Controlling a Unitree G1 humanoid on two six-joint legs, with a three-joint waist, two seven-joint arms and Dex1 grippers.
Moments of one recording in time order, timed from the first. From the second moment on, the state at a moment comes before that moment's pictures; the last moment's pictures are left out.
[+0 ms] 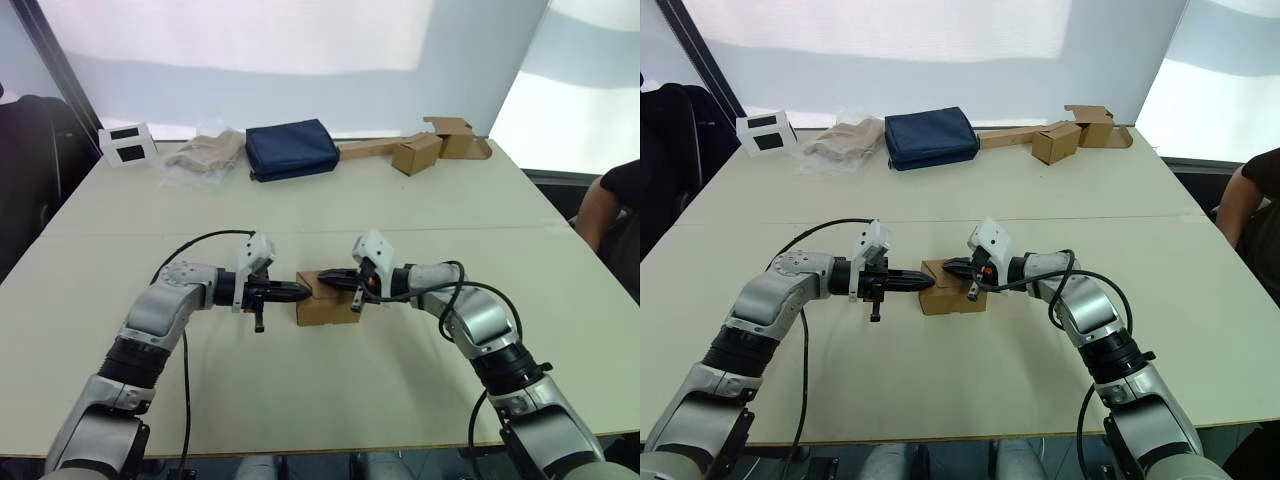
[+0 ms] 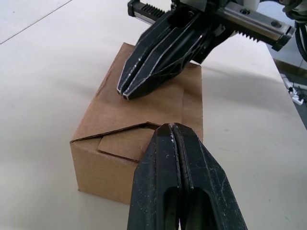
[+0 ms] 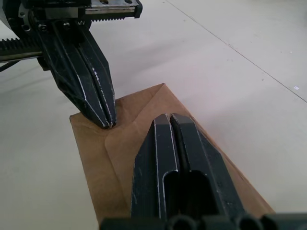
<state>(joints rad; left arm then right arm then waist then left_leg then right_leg) -0.58 0.55 -0.17 0.11 -0.39 0.52 -1.20 -0.60 -0.44 0.27 0.02 0.30 0.49 0.86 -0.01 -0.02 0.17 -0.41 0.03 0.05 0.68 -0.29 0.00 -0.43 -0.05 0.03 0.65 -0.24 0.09</state>
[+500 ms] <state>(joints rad) -0.76 0.44 -0.12 0.29 -0.42 0.55 -1.17 -0.54 -0.45 0.24 -0.08 0.31 0.55 0.86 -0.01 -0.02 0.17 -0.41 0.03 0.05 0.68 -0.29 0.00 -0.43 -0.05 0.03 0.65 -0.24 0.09</state>
